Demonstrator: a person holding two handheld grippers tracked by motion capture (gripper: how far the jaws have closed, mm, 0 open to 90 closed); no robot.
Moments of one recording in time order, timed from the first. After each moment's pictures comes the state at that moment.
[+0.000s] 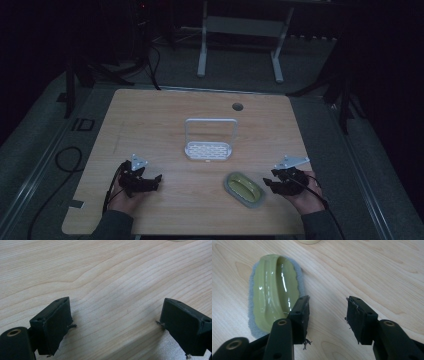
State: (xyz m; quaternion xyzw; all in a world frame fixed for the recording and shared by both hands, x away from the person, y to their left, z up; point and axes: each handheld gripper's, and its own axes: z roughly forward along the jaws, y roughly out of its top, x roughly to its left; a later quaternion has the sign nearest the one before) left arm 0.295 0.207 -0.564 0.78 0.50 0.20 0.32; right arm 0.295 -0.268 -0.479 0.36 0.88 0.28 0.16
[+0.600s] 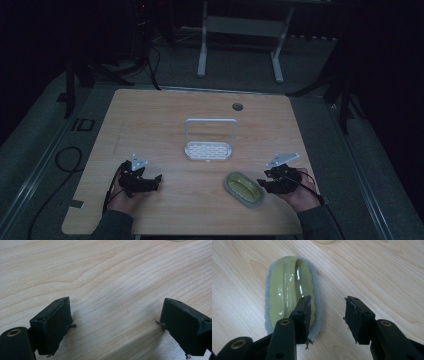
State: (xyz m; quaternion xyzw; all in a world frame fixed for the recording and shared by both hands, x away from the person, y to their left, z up) left arm 0.295 0.207 -0.564 0.78 0.50 0.20 0.32; right arm 0.299 -0.248 -0.471 0.34 0.90 0.26 0.13
